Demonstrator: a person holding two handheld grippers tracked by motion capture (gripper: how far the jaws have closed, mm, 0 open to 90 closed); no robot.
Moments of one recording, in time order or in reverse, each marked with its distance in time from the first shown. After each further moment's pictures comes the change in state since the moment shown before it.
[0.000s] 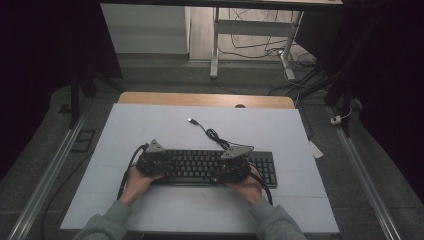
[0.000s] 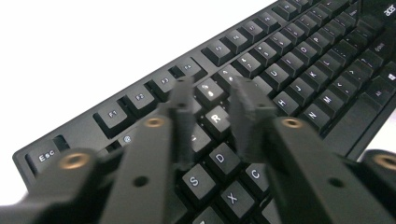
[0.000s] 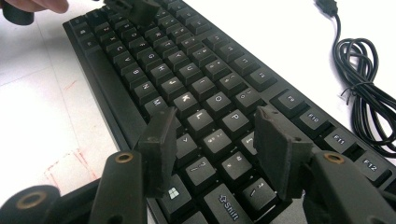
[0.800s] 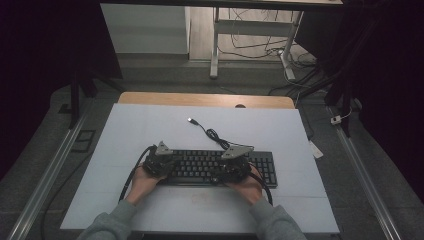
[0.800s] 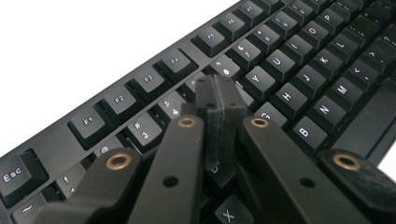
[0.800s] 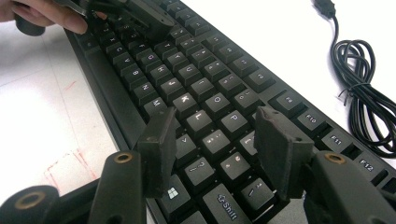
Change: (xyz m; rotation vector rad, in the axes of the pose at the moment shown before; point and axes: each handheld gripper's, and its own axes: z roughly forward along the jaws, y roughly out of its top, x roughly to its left) left arm -0.009 0.001 0.016 0.057 0.028 0.061; right arm 0.000 0.000 -0.001 -0.006 -0.003 -0.003
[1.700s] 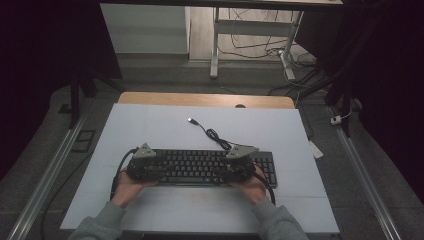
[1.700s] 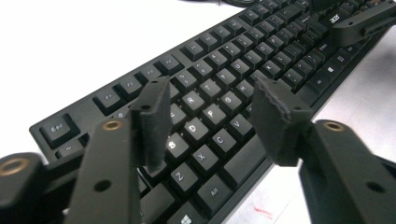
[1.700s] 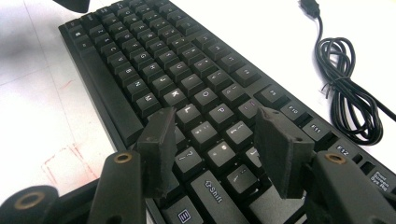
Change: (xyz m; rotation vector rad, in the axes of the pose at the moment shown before) left arm 0.004 -0.015 -0.054 -0.092 -0.081 -0.068; right arm -0.006 -0.005 -0.010 -0.015 -0.015 0.013
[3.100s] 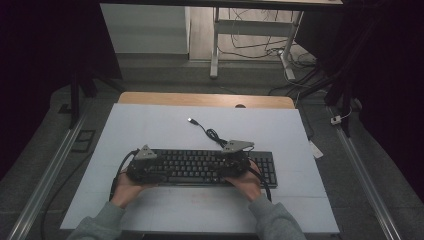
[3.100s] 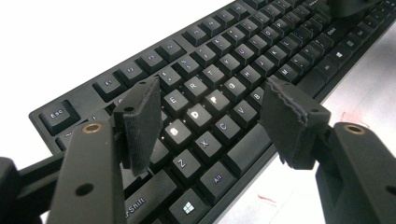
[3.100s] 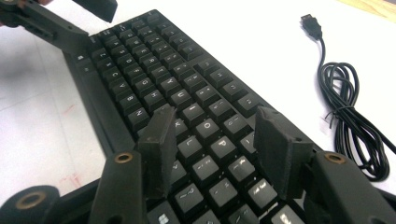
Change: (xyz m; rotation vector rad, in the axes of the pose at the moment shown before) left arm -0.003 -0.003 0.003 0.038 0.019 0.023; right arm -0.001 0.019 0.012 -0.015 0.007 -0.002
